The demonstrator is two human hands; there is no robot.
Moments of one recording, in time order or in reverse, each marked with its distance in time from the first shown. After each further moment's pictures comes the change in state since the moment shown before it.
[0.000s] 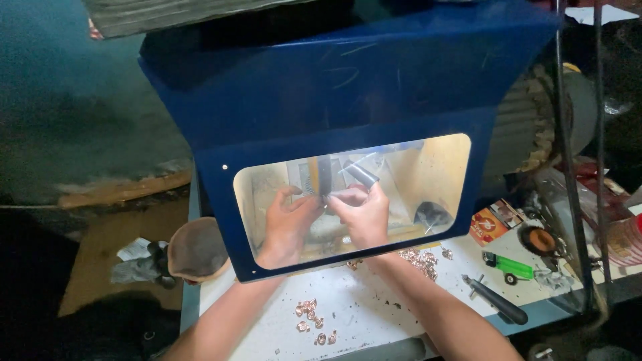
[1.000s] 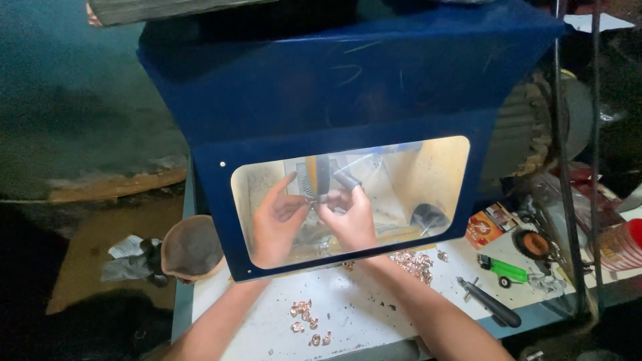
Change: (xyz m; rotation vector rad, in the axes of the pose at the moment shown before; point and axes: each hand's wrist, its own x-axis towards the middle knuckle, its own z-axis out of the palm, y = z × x) left_hand -0.003 -0.002 -0.021 0.432 -0.068 0.433; right_hand 0.003 0.018 0.011 -0.022 -0.151 -0.018
